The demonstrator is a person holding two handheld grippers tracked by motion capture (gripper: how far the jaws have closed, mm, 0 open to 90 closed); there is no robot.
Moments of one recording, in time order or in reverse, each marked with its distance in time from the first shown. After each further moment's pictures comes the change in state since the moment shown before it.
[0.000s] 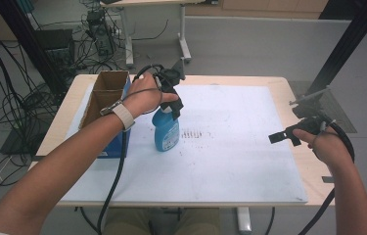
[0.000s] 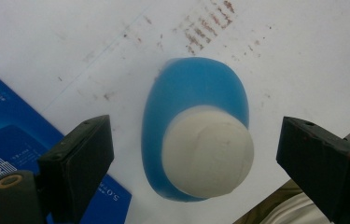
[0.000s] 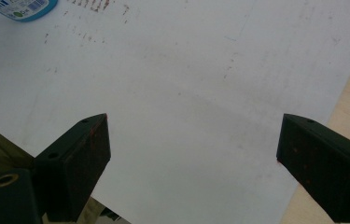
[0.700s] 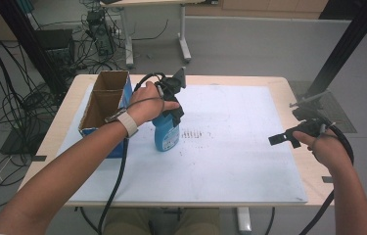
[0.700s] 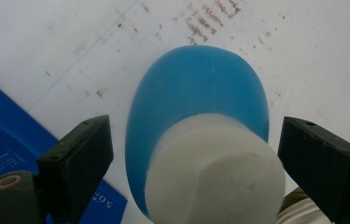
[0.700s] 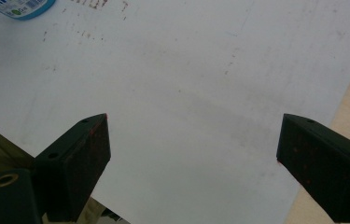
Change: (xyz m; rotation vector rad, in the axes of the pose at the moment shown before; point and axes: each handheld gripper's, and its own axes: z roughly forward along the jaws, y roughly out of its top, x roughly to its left) left arm -0.005 0.001 0.025 0.021 0.014 -0.004; right arm -0.003 -0.006 0.004 -0.003 0.006 0.009
